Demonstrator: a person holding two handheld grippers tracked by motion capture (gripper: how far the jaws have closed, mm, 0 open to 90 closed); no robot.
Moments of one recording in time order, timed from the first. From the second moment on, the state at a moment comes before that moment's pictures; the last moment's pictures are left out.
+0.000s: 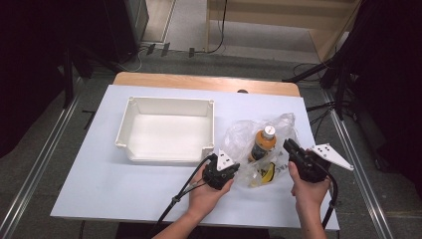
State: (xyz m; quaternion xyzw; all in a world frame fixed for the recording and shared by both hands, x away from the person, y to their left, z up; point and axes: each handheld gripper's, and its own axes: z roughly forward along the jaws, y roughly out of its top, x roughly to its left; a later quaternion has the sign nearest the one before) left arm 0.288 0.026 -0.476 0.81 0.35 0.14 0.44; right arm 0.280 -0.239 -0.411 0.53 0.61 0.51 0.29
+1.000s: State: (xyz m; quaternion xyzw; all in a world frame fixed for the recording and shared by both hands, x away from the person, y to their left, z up) left arm 0.290 0.027 -0.476 0.81 0.36 0.13 0.44; right arm 0.284 -0.250 -0.436 0.55 0.62 0.49 0.28
